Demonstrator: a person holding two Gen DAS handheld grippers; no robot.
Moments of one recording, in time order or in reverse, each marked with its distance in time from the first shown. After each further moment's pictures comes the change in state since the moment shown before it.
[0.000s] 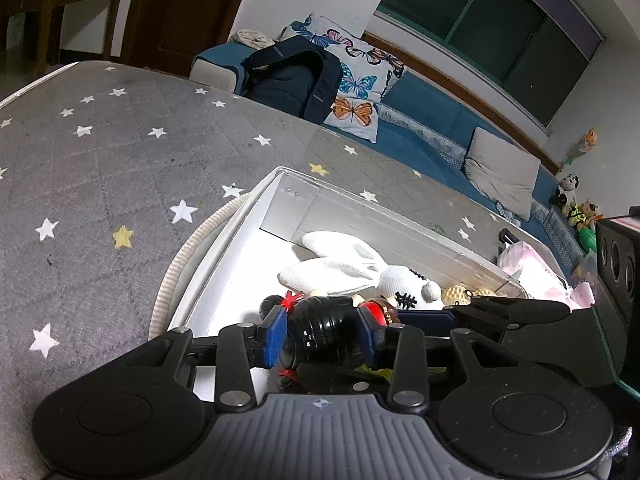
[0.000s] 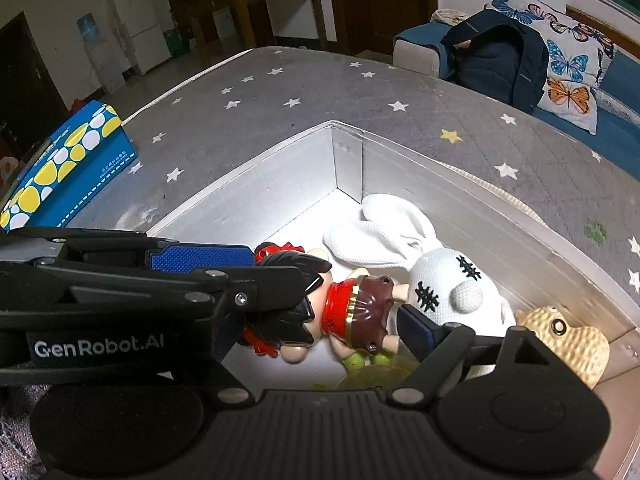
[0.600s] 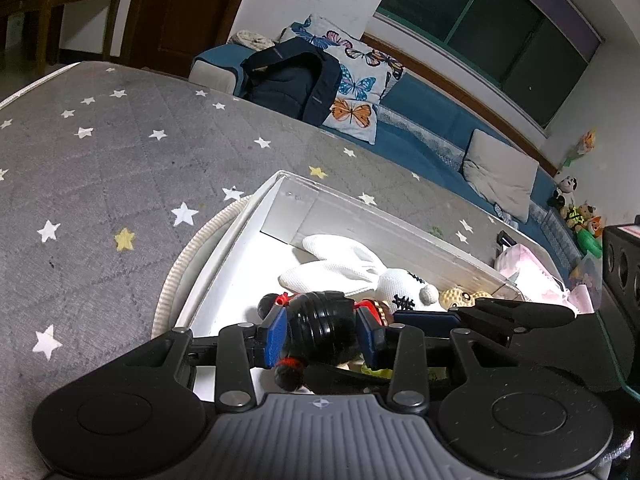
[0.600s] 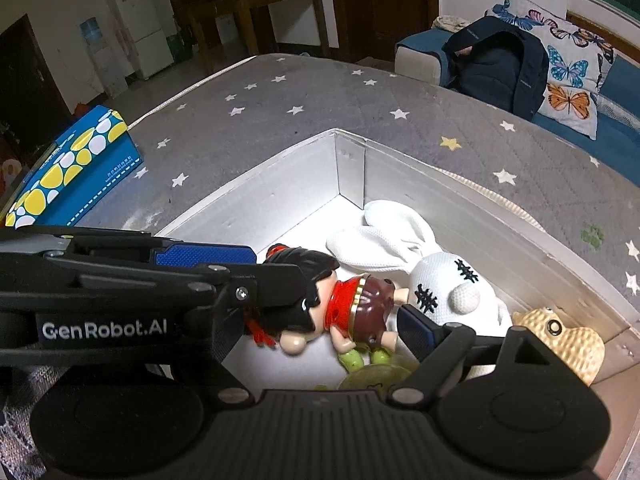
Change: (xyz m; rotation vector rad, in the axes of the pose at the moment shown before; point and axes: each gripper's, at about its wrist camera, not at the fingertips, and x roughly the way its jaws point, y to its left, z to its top) left arm -0.003 0.001 0.002 -0.002 -0.005 -0.007; right arm -0.008 0.002 -0.002 -0.005 -0.026 0.005
